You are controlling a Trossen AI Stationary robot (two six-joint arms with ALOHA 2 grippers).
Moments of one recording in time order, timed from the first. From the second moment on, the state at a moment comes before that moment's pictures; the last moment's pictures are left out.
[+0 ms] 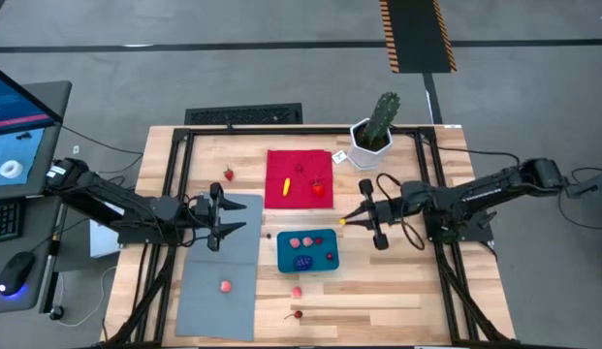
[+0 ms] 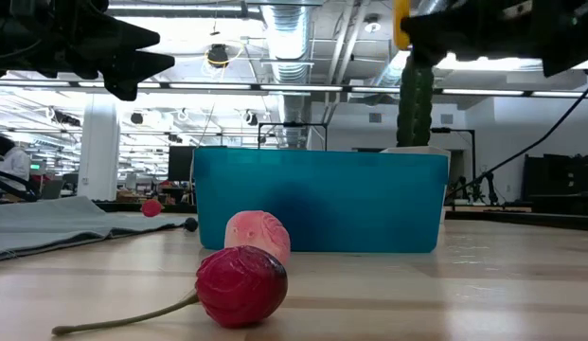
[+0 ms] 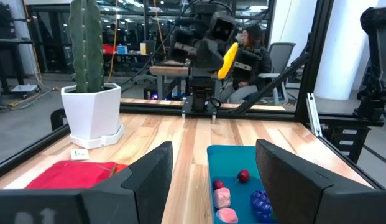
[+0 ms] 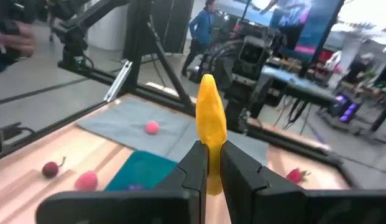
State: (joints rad) left arm -0.31 0.69 0.07 0.69 -0.36 -0.04; right arm 0.11 1.05 0.36 0.63 -0.14 -0.33
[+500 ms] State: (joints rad) left arm -0.31 0.69 0.07 0.68 -0.37 -0.04; right arm 0.18 1.11 0.51 0.54 0.00 0.29
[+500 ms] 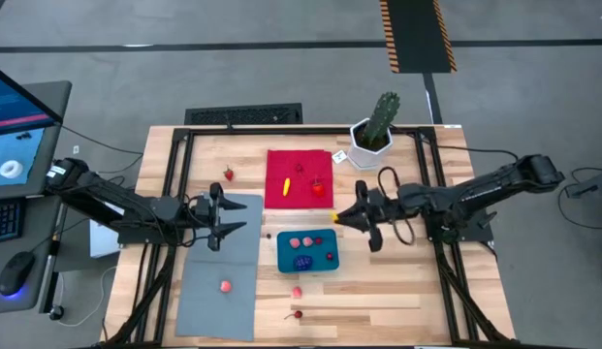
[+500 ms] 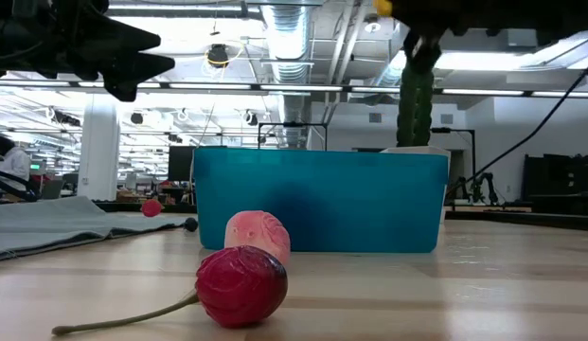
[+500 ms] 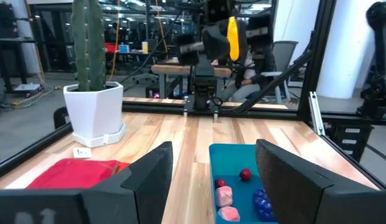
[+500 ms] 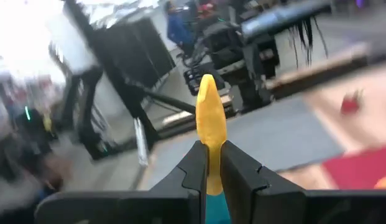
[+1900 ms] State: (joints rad) left arm -0.31 0.69 0.07 0.66 -0.39 -0.05; right arm 0.13 1.51 0.88 -0.20 -0.11 0.65
